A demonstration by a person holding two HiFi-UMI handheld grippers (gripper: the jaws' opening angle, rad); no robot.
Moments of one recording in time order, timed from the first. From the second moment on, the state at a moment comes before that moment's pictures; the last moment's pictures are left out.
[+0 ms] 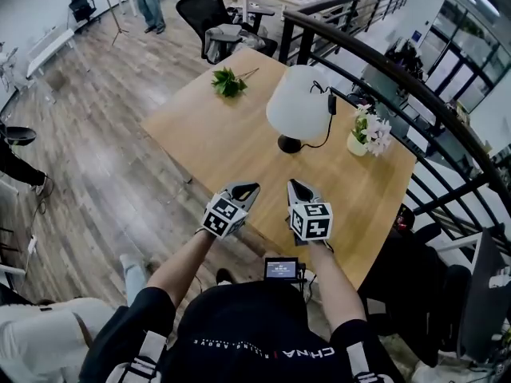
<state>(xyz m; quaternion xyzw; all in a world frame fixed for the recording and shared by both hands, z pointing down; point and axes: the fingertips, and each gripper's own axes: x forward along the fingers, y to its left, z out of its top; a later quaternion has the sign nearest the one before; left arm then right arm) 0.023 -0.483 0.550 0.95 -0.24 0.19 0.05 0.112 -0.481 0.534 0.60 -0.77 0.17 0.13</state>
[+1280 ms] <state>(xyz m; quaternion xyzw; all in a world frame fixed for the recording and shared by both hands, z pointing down) 0.100 -0.531 0.572 0.94 -0.27 0.23 0.04 0.182 -0.514 0.501 0.51 -0.83 0.04 0.23</state>
